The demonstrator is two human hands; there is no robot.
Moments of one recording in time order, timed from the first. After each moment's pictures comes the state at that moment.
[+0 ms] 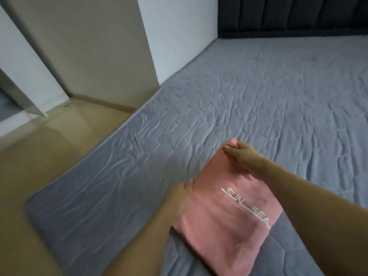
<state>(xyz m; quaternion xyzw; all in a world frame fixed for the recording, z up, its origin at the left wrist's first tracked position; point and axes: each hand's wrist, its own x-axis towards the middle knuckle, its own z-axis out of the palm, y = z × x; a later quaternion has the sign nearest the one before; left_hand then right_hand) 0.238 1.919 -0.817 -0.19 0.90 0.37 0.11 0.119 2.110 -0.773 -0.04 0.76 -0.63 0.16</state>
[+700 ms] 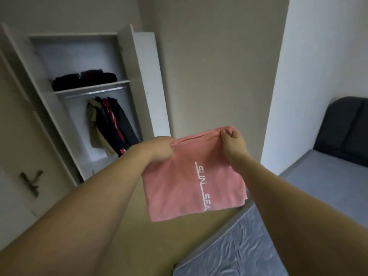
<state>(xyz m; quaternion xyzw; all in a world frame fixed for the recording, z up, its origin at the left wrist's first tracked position) 0.348 1.488 0.038 -0.23 0.97 0.06 -0.02 0.203 1.660 -0.002 -0.22 0.70 -0.68 0.04</state>
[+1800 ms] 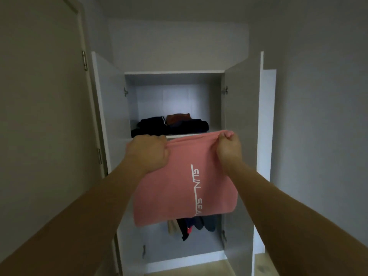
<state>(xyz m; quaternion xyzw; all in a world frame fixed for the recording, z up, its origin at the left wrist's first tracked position) 0.251 0.622 0.131 -0.35 0.83 -0.35 -0.25 0.037 0.698 0.120 -0.35 0.56 -0.74 0.12</state>
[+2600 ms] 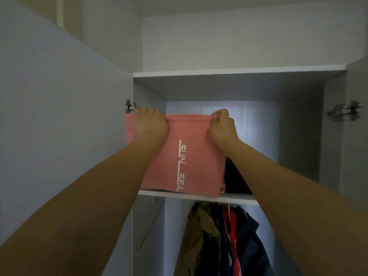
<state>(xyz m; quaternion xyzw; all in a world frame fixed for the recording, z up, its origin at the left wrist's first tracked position) 0.113 0.039 0.276 -0.66 0.60 -0.38 -0.25 -0.076 0.076 0.263 -0.60 0.53 -0.60 0.03</state>
